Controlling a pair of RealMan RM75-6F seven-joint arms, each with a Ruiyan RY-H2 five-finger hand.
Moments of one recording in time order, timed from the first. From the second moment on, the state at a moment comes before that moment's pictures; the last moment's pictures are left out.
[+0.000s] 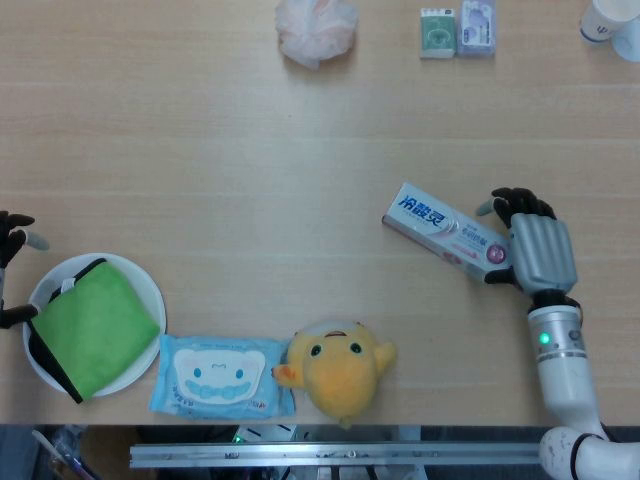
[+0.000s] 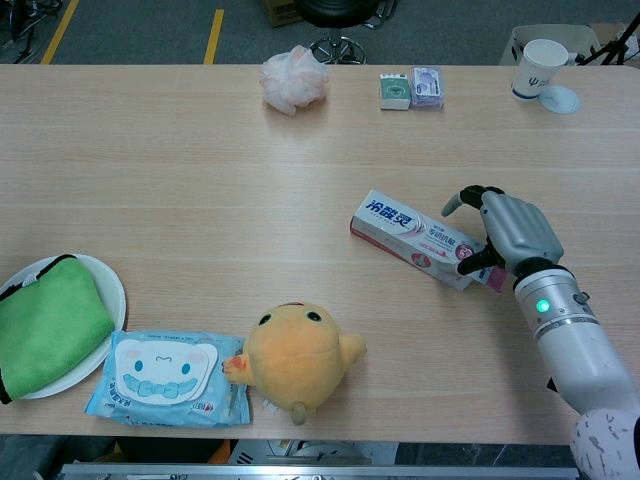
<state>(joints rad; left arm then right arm) -0.09 -1.33 0.01 -1.39 1.51 1.43 -0.14 0.28 -1.87 0.14 -1.42 -1.10 1.26 -0.45</state>
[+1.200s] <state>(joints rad) -0.08 -1.33 0.01 -1.39 1.50 1.42 -0.15 0.40 -1.82 0.21 -1.44 -0.99 1.12 -0.52</state>
